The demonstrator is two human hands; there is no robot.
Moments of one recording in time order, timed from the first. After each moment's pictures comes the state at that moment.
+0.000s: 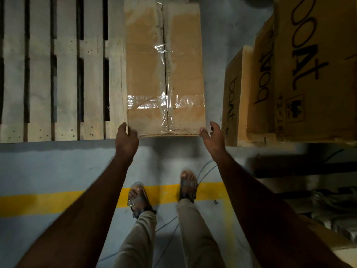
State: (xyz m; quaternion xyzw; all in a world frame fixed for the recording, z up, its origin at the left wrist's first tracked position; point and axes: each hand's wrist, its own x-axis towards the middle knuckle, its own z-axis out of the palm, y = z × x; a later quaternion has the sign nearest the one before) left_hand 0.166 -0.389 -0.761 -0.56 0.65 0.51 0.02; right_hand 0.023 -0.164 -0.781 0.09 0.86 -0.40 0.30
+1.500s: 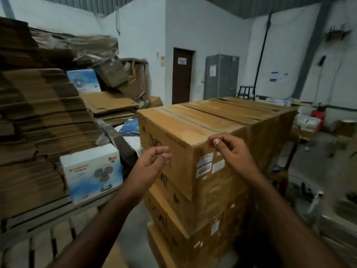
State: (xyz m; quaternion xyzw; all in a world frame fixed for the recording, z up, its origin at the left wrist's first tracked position) left_hand 0.091 -0.196 -0.086 0.13 0.73 0.67 -0.04; right_hand 0.075 0.059 -0.071 -0.18 0.80 -0.49 -0.29
